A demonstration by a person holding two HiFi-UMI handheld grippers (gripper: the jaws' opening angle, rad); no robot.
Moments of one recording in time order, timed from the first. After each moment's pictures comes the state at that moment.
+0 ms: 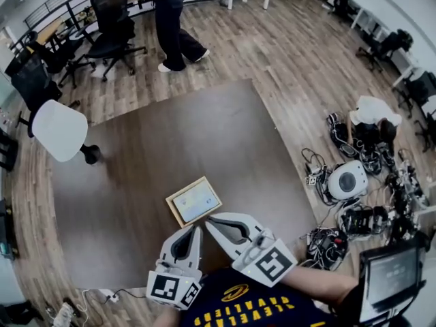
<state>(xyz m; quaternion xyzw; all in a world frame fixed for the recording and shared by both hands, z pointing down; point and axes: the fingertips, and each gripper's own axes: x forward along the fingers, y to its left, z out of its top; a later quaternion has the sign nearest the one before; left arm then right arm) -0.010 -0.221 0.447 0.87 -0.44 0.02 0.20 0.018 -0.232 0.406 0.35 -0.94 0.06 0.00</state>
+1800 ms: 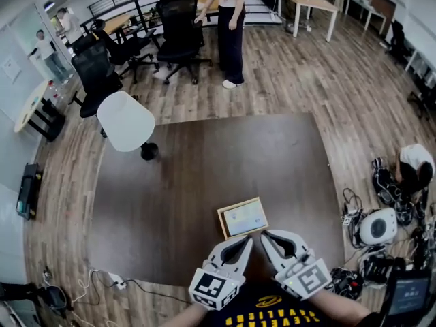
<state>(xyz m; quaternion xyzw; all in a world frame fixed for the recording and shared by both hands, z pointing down) -0.009 -0.227 0.452 0.87 -0.43 0.04 0.21 0.022 -0.240 0.417 0.34 -0.93 0.09 0.03</state>
